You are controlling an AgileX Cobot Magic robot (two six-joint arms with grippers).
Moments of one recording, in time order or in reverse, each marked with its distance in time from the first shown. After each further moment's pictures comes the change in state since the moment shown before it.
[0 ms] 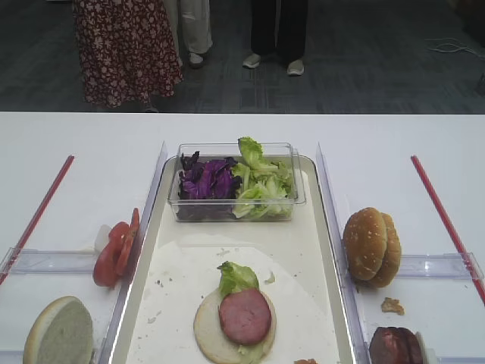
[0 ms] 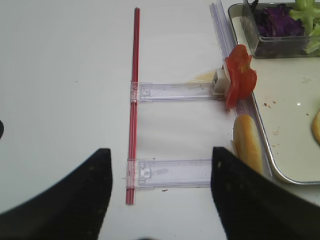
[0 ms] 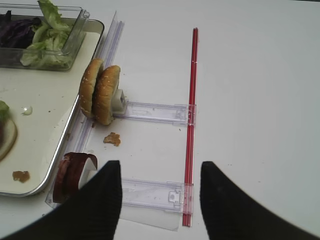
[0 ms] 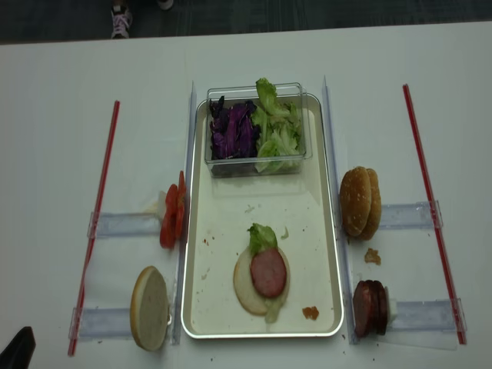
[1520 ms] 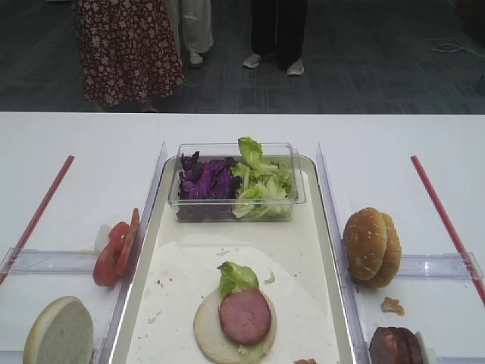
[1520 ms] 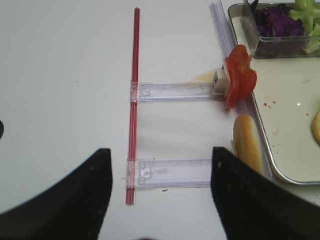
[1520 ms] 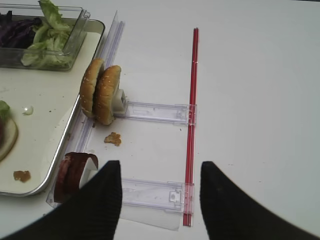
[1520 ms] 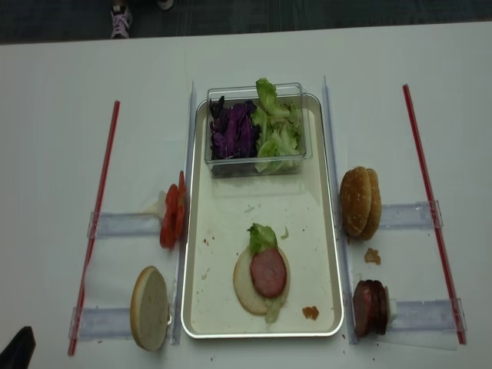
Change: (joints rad) left arm 0.000 0.000 0.000 0.000 0.000 0.000; right arm 0.000 0.000 0.000 0.002 0.000 -0.001
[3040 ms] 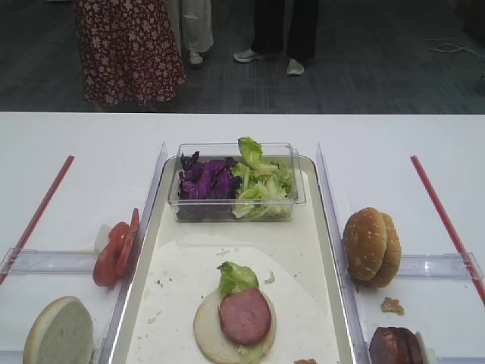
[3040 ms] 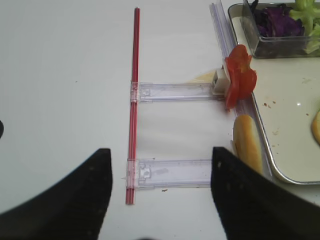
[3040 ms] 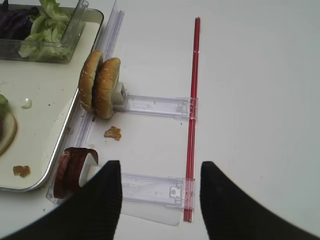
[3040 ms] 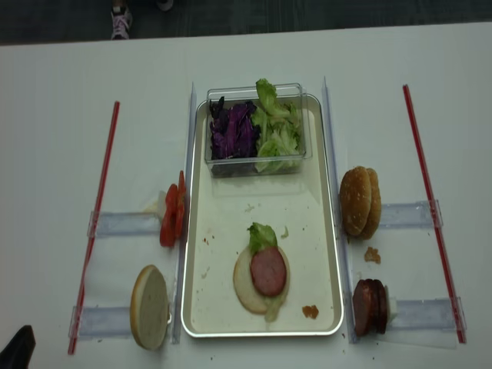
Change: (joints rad) left arm 0.000 0.000 0.000 0.000 0.000 -0.002; right arm 0.000 0.046 0.000 0.002 0.000 -0.002
